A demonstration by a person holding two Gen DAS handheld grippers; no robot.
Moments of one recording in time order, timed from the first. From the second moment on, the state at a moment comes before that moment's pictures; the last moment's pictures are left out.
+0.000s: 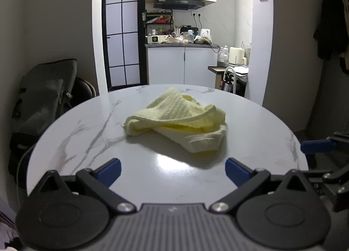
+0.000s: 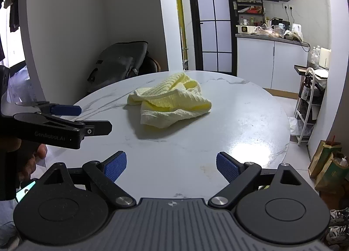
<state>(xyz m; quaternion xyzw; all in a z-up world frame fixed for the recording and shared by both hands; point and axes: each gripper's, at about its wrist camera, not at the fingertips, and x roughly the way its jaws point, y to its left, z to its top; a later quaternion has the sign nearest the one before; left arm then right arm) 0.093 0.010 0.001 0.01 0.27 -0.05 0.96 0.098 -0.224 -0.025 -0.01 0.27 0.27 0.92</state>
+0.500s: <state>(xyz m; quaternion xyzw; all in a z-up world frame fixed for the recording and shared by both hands) 0.097 0.000 -0.008 0.04 0.28 -0.07 0.96 0.102 -0.219 -0.024 -0.03 0.29 0.26 0.92</state>
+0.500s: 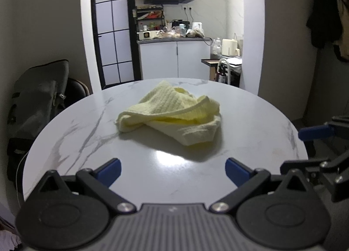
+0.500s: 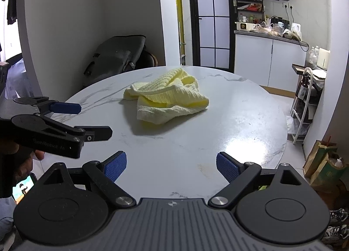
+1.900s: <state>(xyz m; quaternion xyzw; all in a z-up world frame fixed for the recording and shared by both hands) 0.120 0.049 0.010 -0.03 0.29 0.02 0.96 0.162 -0.216 0.019 0.02 0.25 0.26 0.93</state>
